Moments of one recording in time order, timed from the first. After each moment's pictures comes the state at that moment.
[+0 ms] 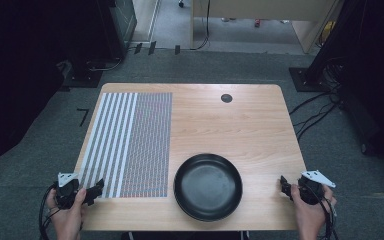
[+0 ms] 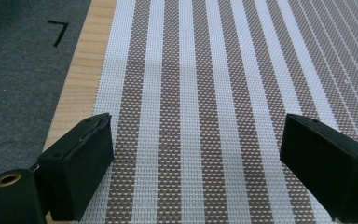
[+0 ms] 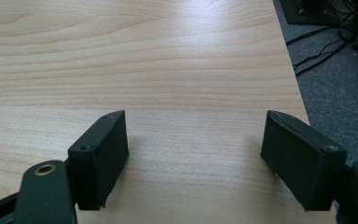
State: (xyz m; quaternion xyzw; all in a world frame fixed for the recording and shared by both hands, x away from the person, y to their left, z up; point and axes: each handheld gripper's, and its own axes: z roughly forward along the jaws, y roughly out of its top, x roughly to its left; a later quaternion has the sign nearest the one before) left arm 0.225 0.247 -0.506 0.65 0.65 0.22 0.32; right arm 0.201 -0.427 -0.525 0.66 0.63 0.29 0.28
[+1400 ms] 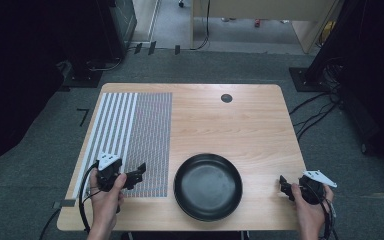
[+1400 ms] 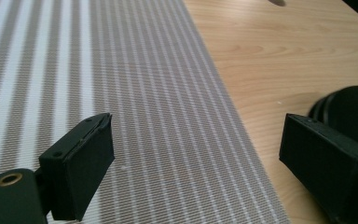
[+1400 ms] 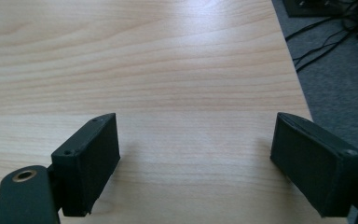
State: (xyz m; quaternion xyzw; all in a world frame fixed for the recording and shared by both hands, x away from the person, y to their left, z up) left arm 0.247 0.124 -0.451 0.69 0.56 0.18 0.42; right arm 0.202 -0.427 -0.524 0.68 0.61 0.31 0.27
